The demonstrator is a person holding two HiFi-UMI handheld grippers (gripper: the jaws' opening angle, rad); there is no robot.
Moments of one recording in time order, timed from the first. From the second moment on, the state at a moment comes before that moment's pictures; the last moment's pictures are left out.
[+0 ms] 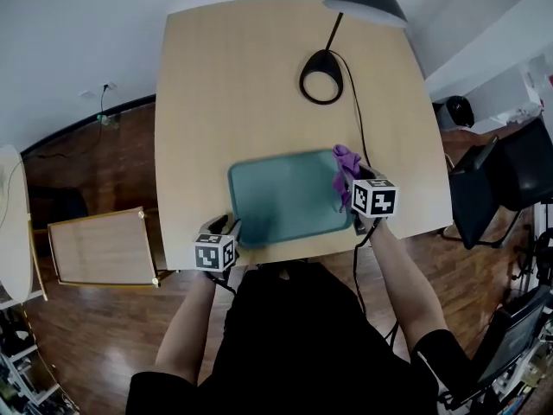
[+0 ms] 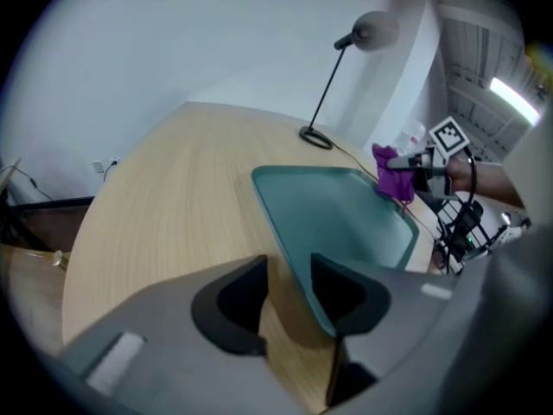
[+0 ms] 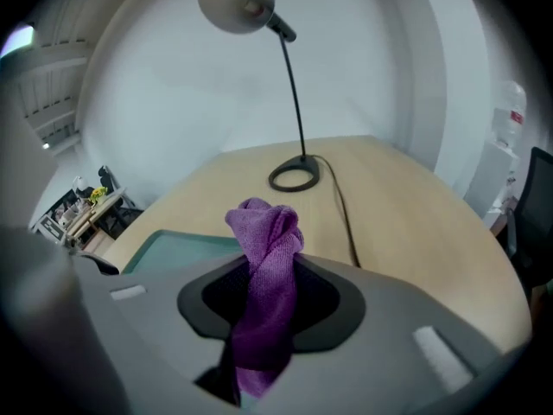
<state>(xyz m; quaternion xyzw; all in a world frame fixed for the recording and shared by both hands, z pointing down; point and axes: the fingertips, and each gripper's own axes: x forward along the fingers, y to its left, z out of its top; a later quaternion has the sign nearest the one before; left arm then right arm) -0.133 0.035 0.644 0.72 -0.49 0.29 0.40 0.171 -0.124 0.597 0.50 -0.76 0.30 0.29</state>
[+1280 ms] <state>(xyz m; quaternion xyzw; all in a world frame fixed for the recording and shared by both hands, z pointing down) -0.117 0.047 0.650 0.74 -0.45 0.30 0.40 -0.136 -0.072 0.651 0.28 -0.84 0.31 0.36</state>
